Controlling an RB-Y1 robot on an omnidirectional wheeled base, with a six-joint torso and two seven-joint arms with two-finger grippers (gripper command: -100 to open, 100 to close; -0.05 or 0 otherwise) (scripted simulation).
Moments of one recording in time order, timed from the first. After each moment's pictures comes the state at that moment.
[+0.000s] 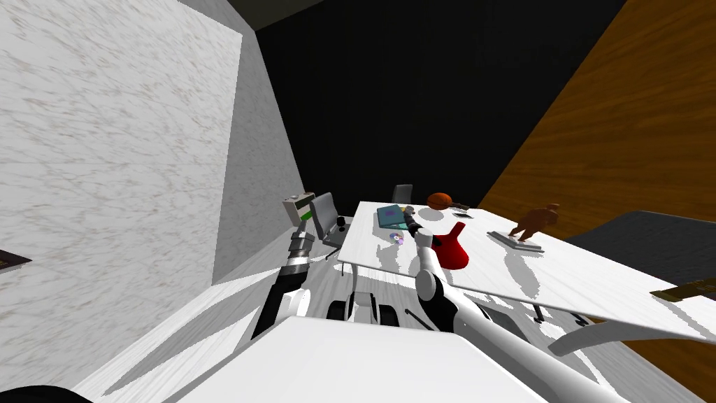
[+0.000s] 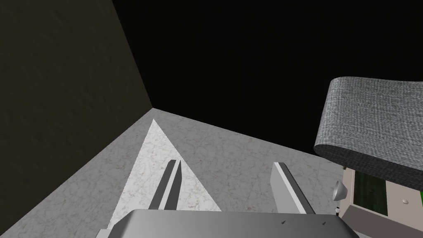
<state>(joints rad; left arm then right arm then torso) 0.53 -0.03 -0.04 -2.21 0.04 -0.36 -0.02 -0.66 -0.07 -0.80 -0.99 -1.05 0.34 -1.29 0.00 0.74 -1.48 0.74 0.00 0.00</state>
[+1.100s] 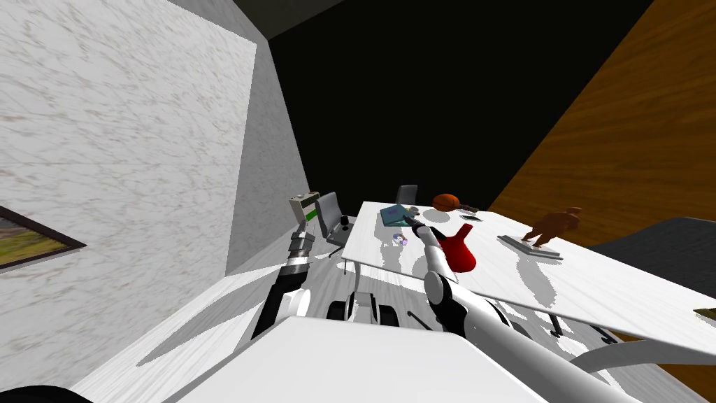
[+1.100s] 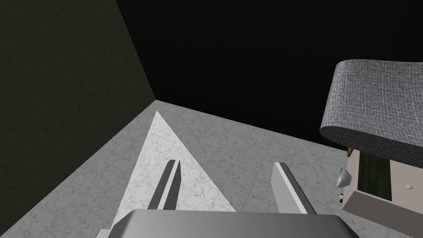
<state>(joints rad) 0.53 -0.03 -0.04 -2.21 0.04 -0.36 -0.02 -0.64 -0.18 -0.67 -0.95 -0.73 0.32 -0.99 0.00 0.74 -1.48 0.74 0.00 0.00</state>
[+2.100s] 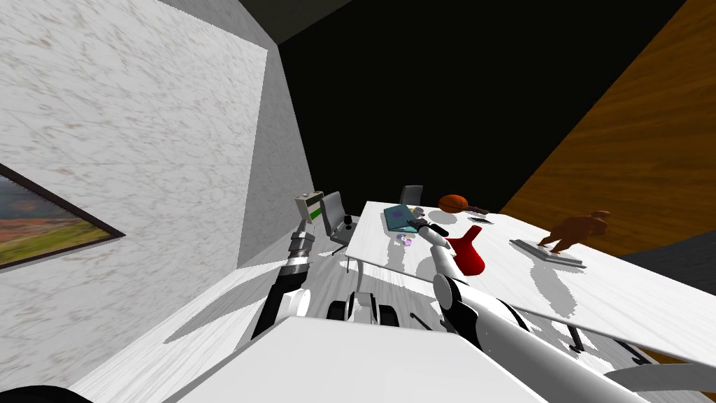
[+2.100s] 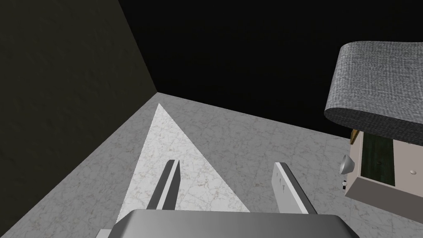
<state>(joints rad) 0.53 -0.03 -0.04 -2.21 0.04 -0.36 -0.02 -0.61 -0.28 -0.55 -0.94 -0.46 0.31 -0.72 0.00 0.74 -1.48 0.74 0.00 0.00</state>
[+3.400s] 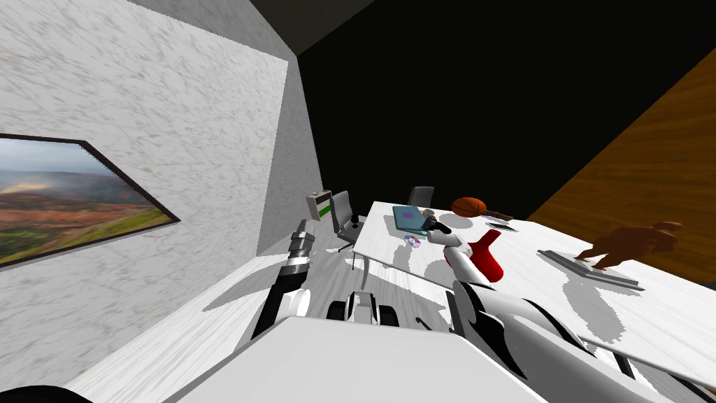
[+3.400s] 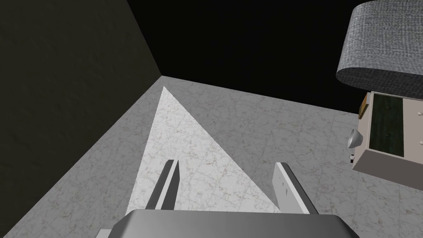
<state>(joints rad) 0.53 -0.03 -0.04 -2.21 0.04 -0.36 -0.02 -0.56 -0.47 -0.33 -0.90 -0.07 0.29 -0.39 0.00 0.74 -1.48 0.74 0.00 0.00</state>
